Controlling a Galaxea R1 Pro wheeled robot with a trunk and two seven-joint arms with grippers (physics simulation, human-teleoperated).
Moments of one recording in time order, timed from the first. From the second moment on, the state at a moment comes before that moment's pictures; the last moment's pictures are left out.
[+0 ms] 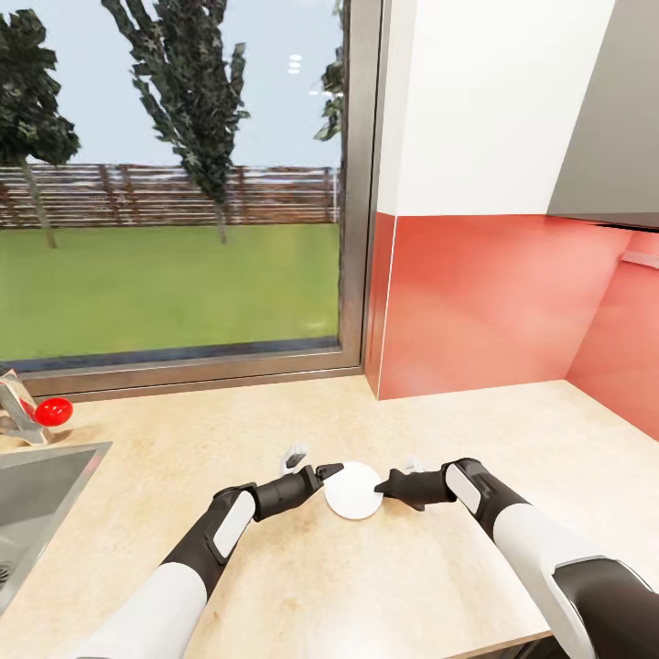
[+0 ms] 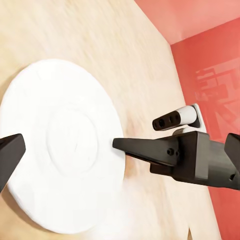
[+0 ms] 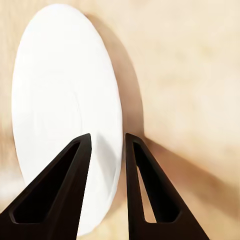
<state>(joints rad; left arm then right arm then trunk) -0.67 -0.13 -0.02 -0.60 0.55 0.57 -0.59 -0.90 -0.06 0.20 -0.27 -0.55 0.75 0.48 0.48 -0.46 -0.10</state>
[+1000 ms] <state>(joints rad) -0.67 0.00 -0.03 -0.90 0.53 0.58 -0.59 -0.90 -0.07 0.21 -0.37 -0.53 0.75 0.48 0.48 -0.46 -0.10</state>
